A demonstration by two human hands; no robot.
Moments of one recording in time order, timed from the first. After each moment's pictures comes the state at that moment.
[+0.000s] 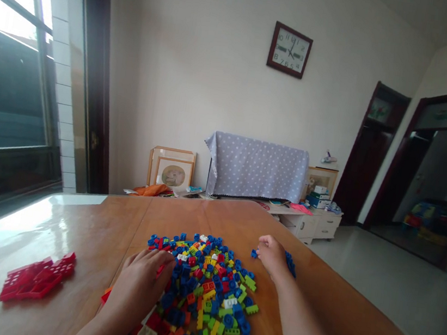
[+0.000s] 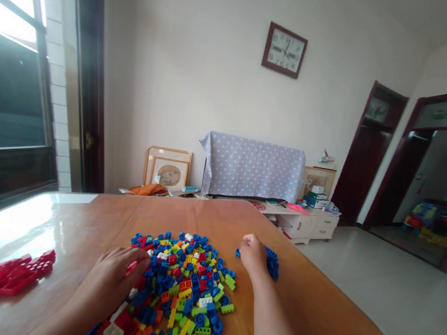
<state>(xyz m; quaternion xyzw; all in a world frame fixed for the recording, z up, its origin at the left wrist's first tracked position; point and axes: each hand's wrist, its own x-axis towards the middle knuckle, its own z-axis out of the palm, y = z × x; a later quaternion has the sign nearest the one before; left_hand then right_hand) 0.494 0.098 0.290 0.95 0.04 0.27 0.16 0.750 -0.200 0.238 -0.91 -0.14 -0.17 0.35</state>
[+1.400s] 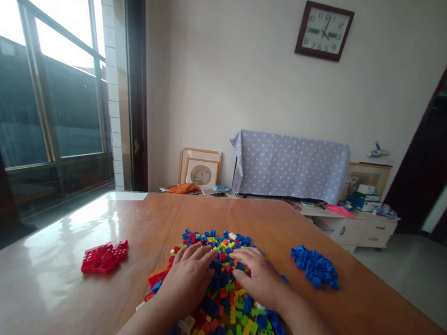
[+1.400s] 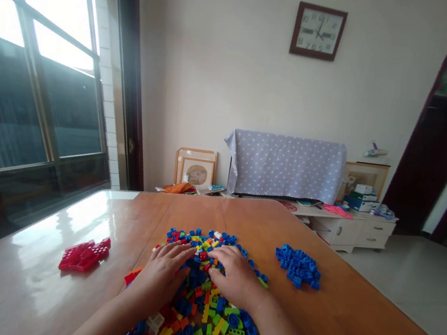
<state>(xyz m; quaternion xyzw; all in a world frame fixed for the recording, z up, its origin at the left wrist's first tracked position) 0.488 0.079 0.287 0.98 0.02 0.19 0.12 0.626 -0.118 0.271 -0.81 -0.49 -0.07 0.32</state>
